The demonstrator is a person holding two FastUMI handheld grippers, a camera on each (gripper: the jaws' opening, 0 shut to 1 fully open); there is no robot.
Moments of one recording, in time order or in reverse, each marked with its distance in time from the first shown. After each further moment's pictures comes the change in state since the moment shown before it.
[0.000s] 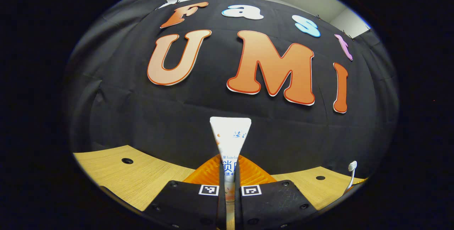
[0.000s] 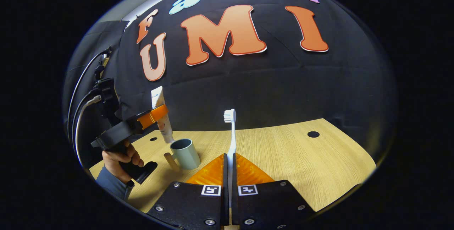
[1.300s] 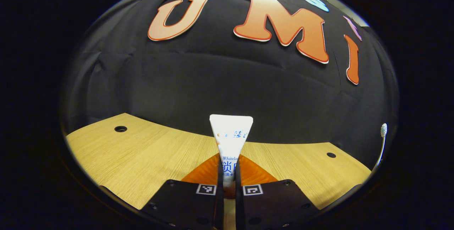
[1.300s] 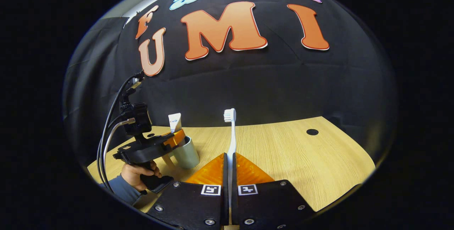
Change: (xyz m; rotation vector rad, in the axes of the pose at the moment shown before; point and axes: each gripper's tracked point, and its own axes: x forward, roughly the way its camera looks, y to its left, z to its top) left arm 0.008 0.008 -0.126 -0.002 0.322 0.038; right arm 0.003 0.003 -0.008 -0.019 0.052 -0.016
